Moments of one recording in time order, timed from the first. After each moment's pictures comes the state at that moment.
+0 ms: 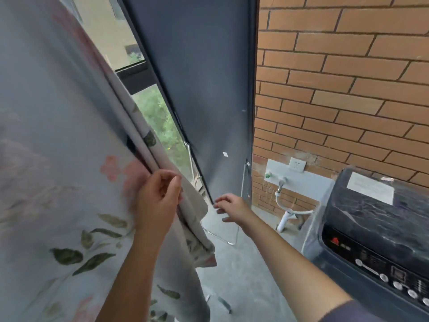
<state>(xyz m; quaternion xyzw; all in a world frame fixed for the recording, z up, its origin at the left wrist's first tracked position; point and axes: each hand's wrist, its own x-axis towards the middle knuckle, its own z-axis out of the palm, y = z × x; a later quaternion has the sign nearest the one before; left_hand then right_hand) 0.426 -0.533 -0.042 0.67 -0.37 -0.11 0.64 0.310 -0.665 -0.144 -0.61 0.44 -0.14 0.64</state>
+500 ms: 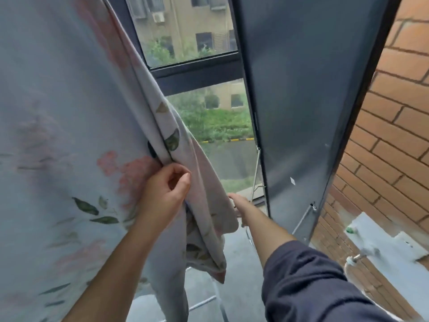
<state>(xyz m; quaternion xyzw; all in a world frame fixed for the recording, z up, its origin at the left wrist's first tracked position) 0.424 -0.581 -0.035 0.81 -0.21 0.04 0.55 0.443 -0.779 -0.196 -0.60 0.37 0.16 0.69</state>
